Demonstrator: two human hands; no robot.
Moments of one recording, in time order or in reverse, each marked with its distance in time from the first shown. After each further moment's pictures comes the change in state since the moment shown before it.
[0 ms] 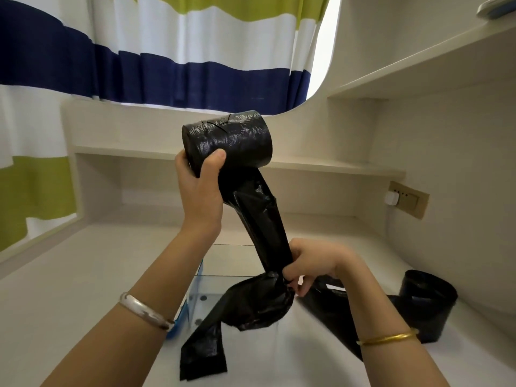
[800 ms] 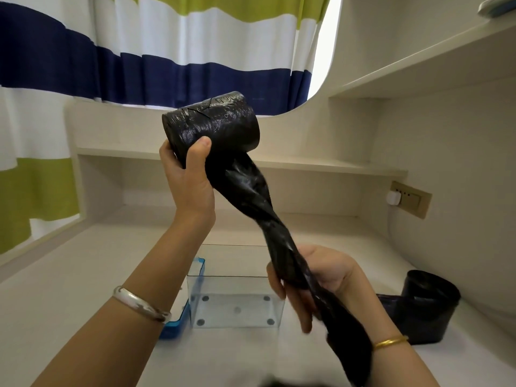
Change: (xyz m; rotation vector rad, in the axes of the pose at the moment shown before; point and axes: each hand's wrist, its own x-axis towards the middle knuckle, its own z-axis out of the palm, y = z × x) left_hand 0.012 0.009 -0.005 -0.106 0.015 0.040; right_hand -0.005 -0.001 0.017 0.760 -0.445 -0.501
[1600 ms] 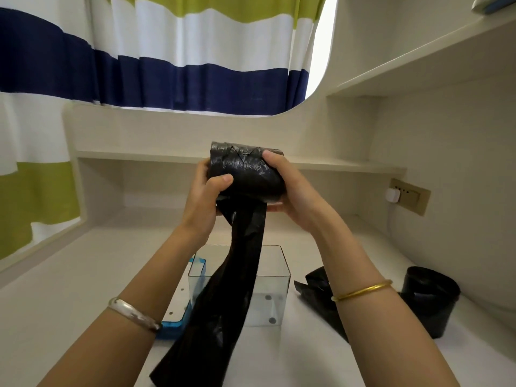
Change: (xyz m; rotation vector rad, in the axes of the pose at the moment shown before) left_hand -0.005 -0.021 -0.022 0.302 -0.395 -0.218; right_hand 0.044 -0.067 0.006 -0.358 0.841 -0.230
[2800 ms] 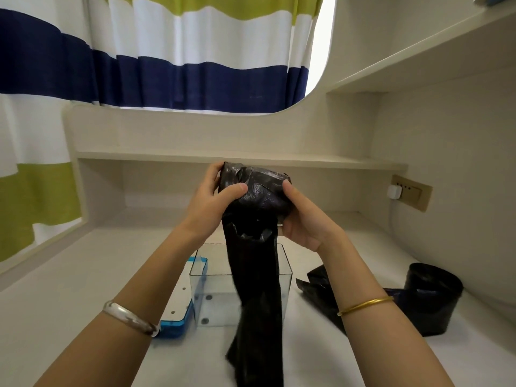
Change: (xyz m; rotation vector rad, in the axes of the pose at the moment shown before) left_hand -0.005 0.003 0.001 0.082 -0.119 0.008; right_hand -0.001 0.052 -0.018 0.385 -0.222 0.069
